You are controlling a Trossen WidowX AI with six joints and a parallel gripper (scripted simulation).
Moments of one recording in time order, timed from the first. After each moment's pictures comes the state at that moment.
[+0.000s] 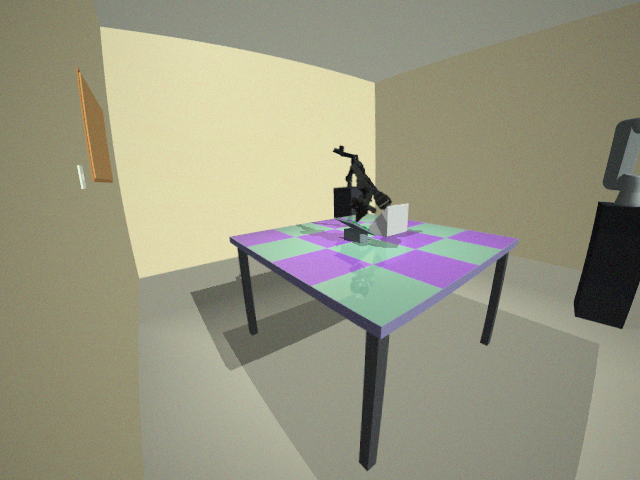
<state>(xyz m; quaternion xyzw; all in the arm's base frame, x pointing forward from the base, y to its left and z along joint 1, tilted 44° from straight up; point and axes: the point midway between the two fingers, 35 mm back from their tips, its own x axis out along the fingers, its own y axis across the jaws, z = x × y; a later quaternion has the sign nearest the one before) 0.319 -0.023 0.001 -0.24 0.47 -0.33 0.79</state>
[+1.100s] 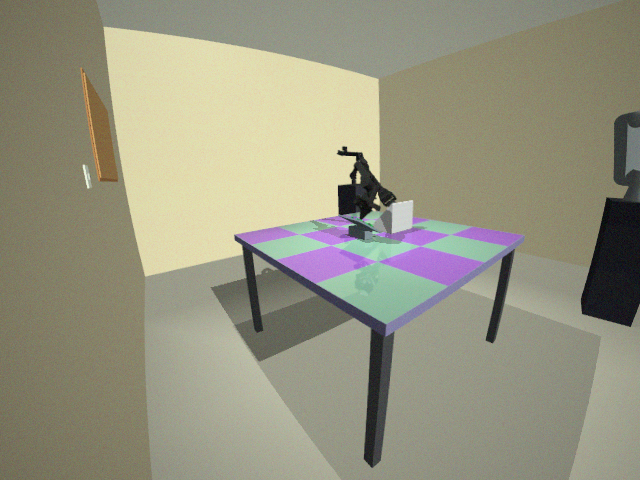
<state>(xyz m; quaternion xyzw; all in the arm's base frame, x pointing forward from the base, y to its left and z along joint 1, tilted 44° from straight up) 0.321 -0.026 -0.001 -0.24 0.47 -0.33 0.79</state>
